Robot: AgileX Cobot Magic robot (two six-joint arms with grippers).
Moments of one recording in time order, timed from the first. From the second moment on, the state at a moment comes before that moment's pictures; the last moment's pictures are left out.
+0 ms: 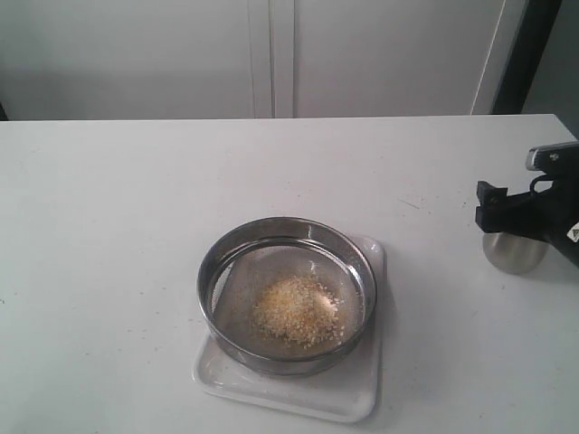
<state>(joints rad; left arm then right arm) -0.06 0.00 -0.01 -0.11 0.57 0.19 -0.06 1.80 -0.55 -0.08 -0.88 -0.05</state>
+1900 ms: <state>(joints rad) -0.06 0.00 -0.01 -0.11 0.57 0.19 -0.02 0.78 -0.55 0.04 0.60 0.06</state>
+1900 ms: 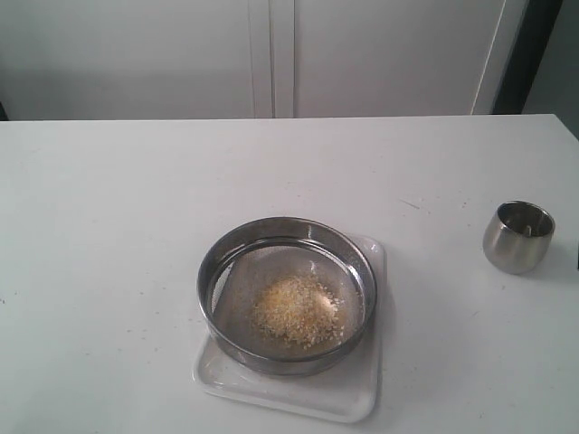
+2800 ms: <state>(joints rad) -0.06 0.00 -0.01 -0.11 0.57 0.19 -0.02 0.66 -0.55 0.05 0.88 0.05</state>
